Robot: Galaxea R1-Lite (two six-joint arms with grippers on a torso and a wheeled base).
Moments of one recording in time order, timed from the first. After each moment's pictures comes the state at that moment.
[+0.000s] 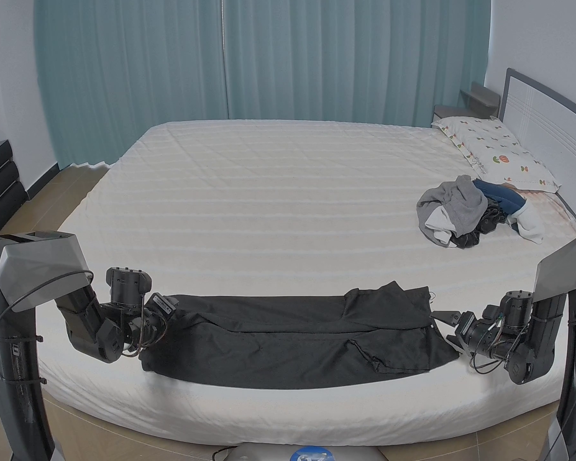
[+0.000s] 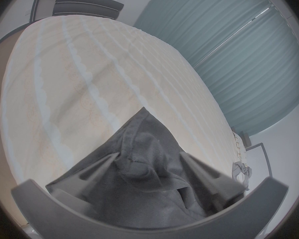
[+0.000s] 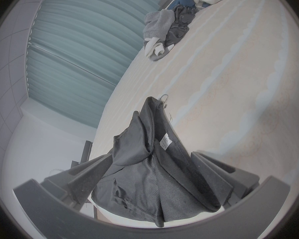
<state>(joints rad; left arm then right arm) -0.12 2.30 -0.72 -0.91 0.08 -0.98 -0.04 2.44 -0.39 -1.55 0.44 0.78</state>
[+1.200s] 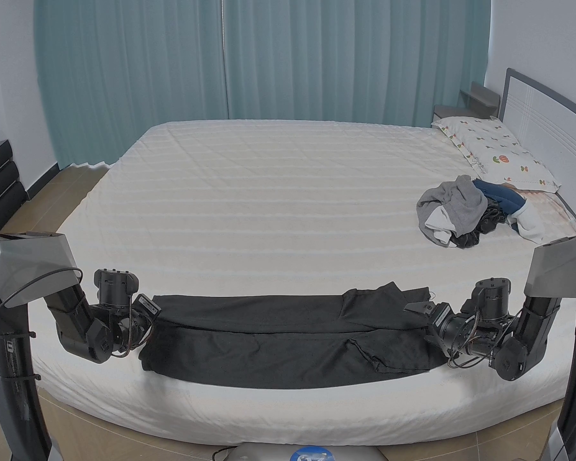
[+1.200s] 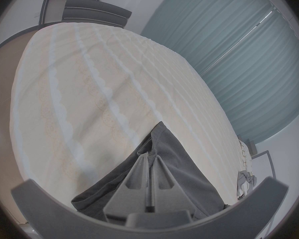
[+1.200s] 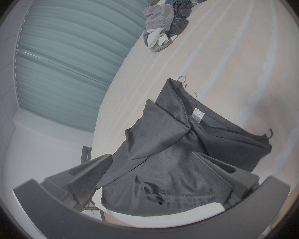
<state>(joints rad) -0.07 2.28 -0.68 -0.92 0.13 -0.97 0.20 2.26 -0.44 -1.29 0.19 0.99</state>
